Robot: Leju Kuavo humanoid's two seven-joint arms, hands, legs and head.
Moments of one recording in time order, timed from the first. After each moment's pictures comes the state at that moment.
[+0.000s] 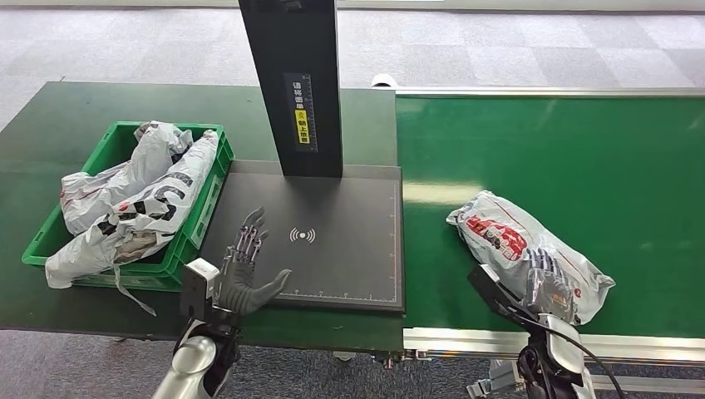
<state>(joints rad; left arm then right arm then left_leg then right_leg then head) -0.16 -0.10 -0.22 -1.23 0.00 -0.05 -0.50 -0.23 -0.08 -0.03 -0.92 1.26 -0.12 0.12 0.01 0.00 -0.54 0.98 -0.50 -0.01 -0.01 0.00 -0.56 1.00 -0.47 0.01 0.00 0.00</state>
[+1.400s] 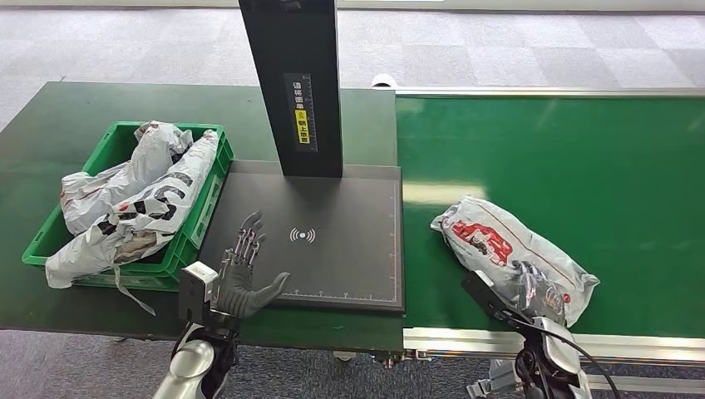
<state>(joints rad) -0.14 -0.10 -0.22 -1.24 0.00 -0.04 -0.50 -0.24 -0.08 -0.02 -0.87 1.23 -0.09 0.10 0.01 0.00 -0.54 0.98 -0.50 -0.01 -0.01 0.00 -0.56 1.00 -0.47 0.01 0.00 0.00</state>
